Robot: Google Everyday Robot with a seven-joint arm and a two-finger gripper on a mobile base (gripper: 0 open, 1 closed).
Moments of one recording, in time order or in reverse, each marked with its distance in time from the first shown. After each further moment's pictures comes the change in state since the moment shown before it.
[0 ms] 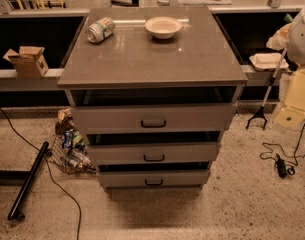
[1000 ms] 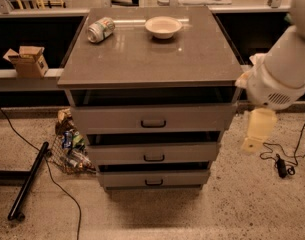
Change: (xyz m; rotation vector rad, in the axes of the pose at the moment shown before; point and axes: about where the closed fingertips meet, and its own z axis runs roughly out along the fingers) arm 0.002 0.007 0.108 -0.094 -0.001 -0.042
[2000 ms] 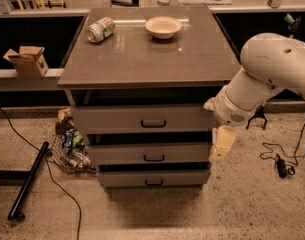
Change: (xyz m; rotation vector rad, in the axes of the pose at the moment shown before) arm -0.020 -0.016 0.130 -0.144 -0.119 -0.067
